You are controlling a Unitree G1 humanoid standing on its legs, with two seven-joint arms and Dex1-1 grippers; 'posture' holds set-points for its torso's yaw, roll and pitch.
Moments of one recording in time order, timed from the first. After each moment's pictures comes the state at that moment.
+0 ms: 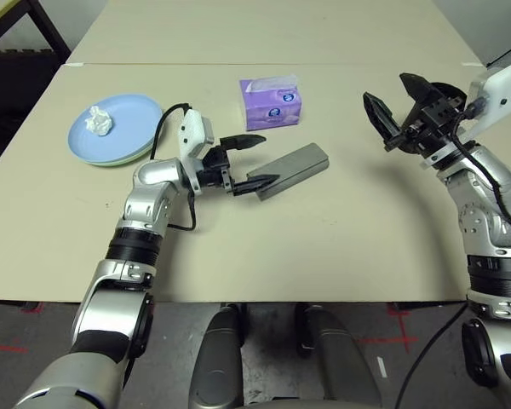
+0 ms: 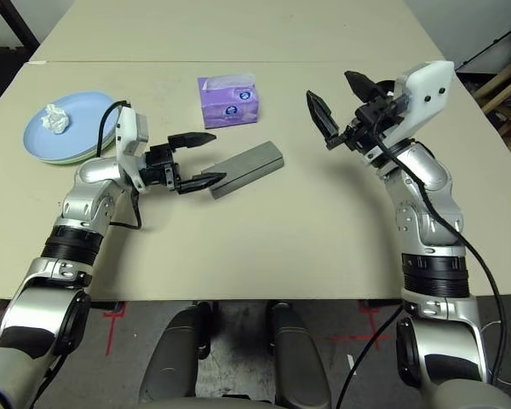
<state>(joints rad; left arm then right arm) -0.71 0.36 0.03 0.44 -0.29 -0.09 -0.98 -0.52 -0.33 -0.19 0.08 0.35 0.13 0.40</state>
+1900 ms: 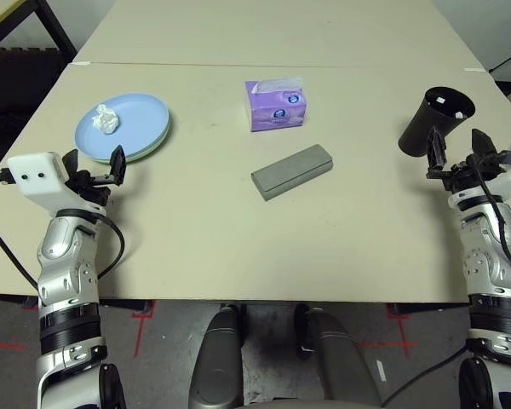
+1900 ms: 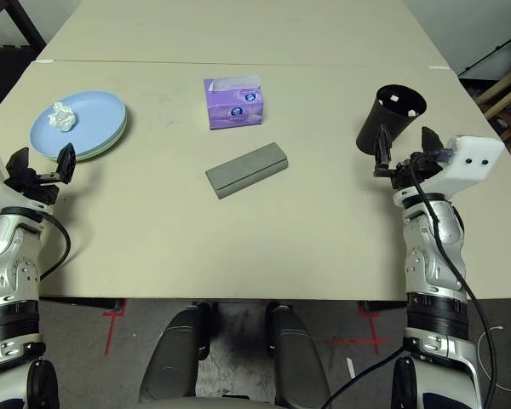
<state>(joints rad) -0.31 0.44 0.46 0.18 -0.32 0.02 -0.28 -0.34 -0.37 -0.37 0.16 0.36 -0.05 0.25</state>
